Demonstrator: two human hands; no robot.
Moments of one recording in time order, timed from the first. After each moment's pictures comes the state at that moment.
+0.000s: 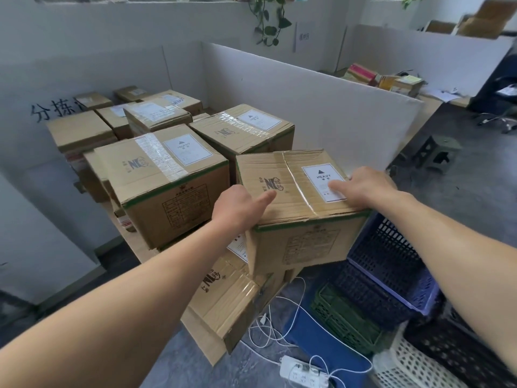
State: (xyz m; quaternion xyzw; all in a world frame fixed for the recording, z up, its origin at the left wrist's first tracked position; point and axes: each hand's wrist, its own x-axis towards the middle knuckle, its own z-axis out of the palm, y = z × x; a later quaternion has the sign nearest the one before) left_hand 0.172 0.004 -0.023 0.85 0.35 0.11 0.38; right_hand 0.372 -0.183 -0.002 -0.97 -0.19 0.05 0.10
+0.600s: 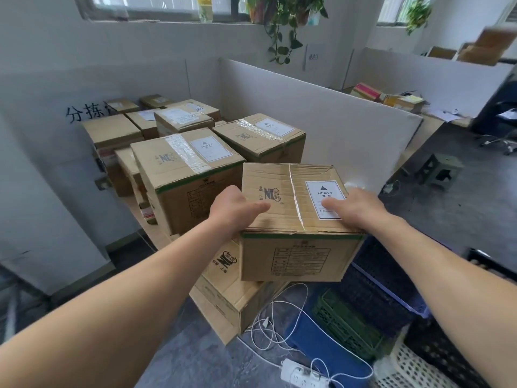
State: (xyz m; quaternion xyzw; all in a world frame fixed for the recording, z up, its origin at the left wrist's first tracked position) left_hand 0.093 0.002 -0.010 0.80 0.35 0.15 0.47; right_hand 0.284 -0.190 -0.013 -0.96 -0.21 0.06 0.18
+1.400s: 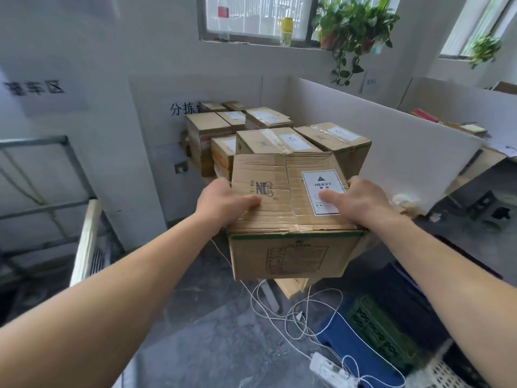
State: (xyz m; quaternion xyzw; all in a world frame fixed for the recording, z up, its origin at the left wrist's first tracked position) left_hand -0.186 0.037 0.014 0.77 0.43 0.23 0.41; right_hand 0.028 -0.138 0.041 -0.92 -0.32 0.02 0.24
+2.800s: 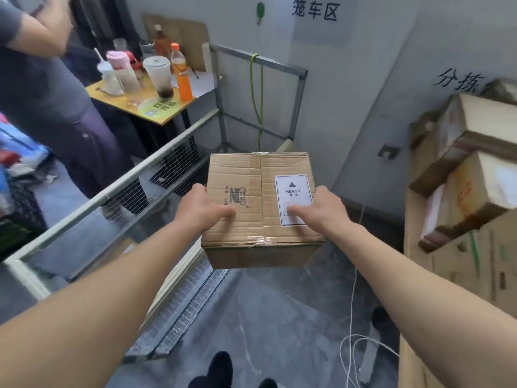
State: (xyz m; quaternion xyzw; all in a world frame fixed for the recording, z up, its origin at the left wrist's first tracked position) left_hand -0.438 0.181 -0.121 0.41 0.82 0.26 0.30; right_hand -0.189 0.267 -0.122 -0.66 -0.68 0.31 0.11
